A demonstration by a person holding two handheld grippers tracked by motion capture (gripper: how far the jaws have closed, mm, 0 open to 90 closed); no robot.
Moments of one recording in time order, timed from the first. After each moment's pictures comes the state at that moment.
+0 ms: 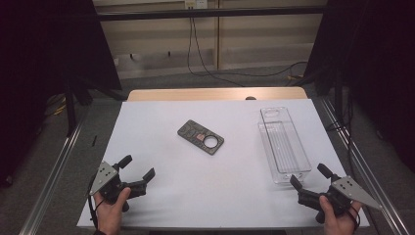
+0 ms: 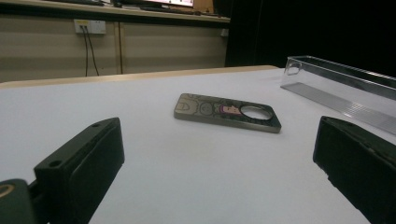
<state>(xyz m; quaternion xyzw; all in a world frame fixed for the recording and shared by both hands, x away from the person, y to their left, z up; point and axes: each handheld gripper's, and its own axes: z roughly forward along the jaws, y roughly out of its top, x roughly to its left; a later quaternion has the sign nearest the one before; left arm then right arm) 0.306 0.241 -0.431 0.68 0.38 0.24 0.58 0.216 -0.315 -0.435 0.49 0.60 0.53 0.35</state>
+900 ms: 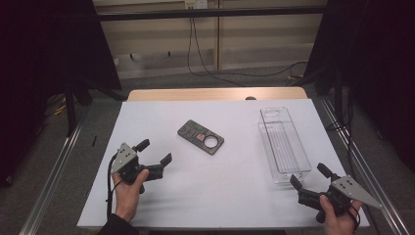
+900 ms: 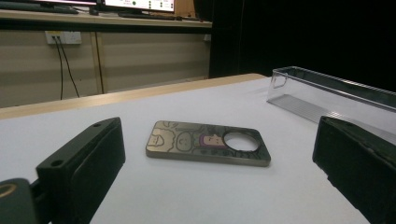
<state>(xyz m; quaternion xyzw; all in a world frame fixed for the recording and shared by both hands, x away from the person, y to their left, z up) 0.347 0.197 -0.416 0.69 0.35 0.22 0.60 0.218 -0.316 -0.435 0.49 0.60 0.53 0.34</state>
